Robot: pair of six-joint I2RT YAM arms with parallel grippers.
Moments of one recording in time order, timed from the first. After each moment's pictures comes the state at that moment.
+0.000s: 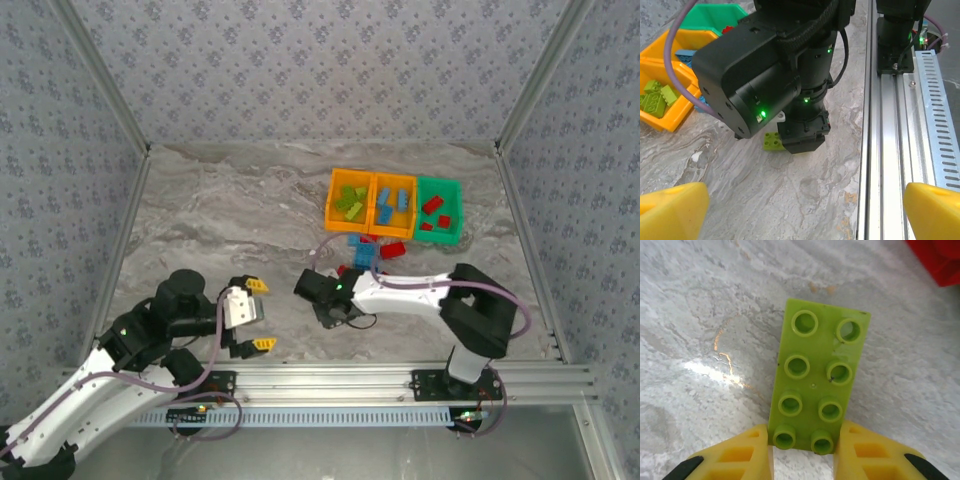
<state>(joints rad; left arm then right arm) -0.81 0.47 0.67 -0.73 0.44 0.41 1.12 1.66 1.03 -0.71 0.18 0.70</state>
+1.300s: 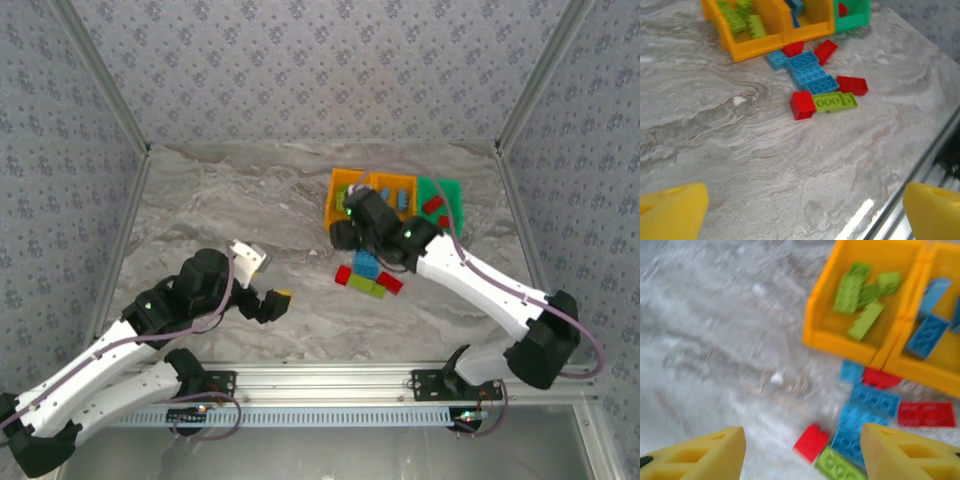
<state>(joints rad) -0.84 0.69 0.76 -0.64 0.14 -0.15 0.82 1.36 1.21 -0.70 0.23 0.48</state>
